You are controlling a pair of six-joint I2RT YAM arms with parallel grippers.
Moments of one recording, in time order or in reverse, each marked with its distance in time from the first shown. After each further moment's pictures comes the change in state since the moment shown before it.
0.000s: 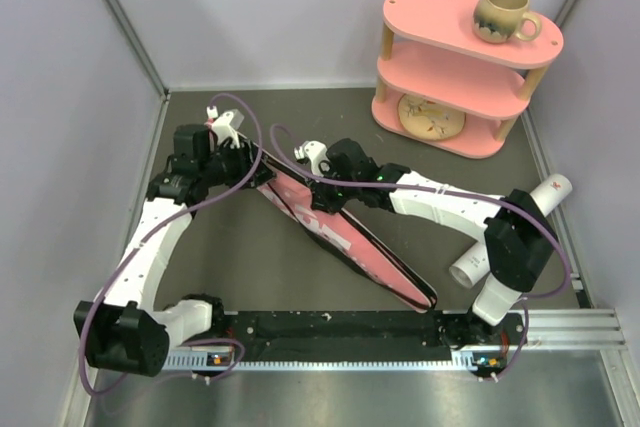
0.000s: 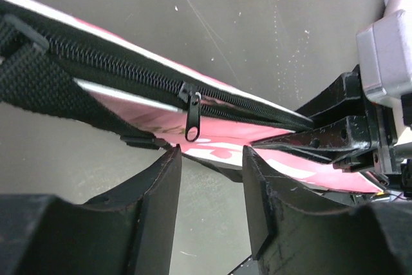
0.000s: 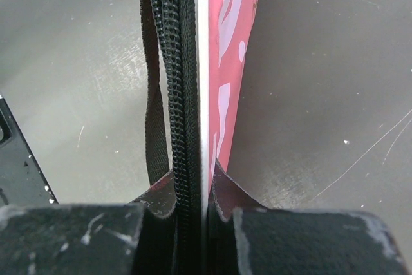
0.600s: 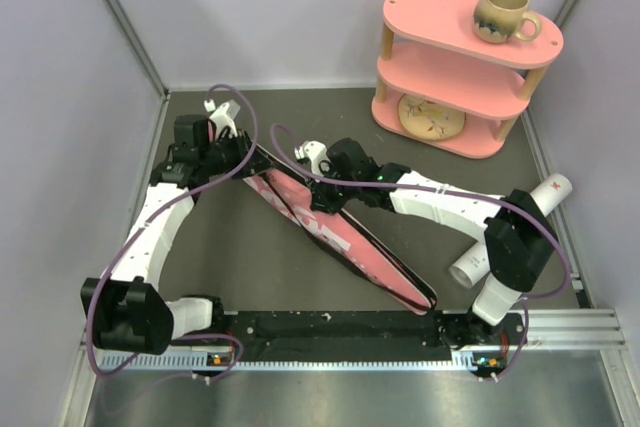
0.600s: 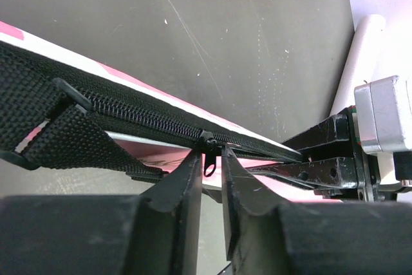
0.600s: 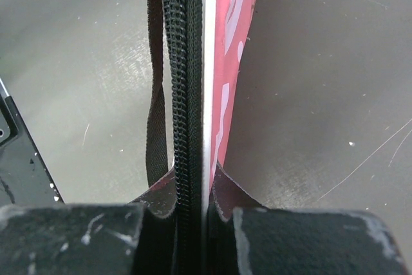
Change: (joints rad) left arm 0.041 0.109 0.044 0.073 0.081 -0.111; right arm -0.002 0.000 0.000 -0.001 -0.027 0.000
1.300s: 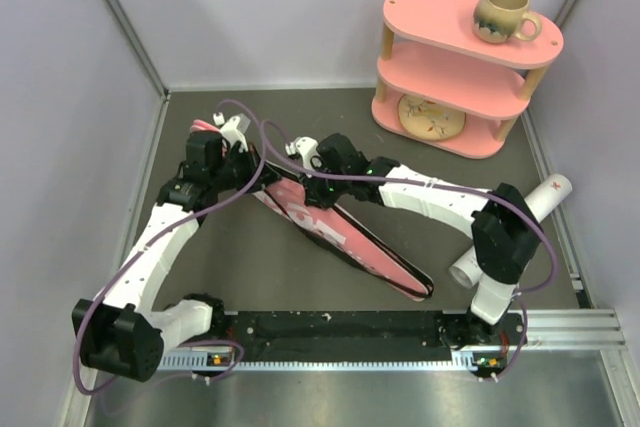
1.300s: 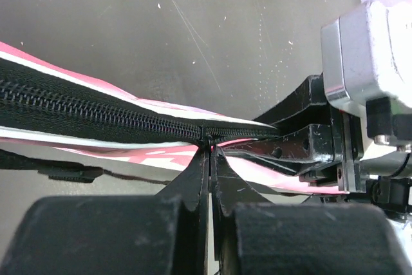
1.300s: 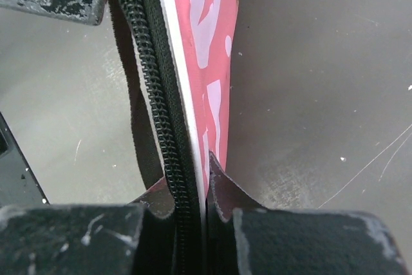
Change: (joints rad) left arm -0.133 -0.114 -0.103 0.037 -0.140 -0.055; right arm 0.005 0.078 0.101 -0.041 0.029 -0.002
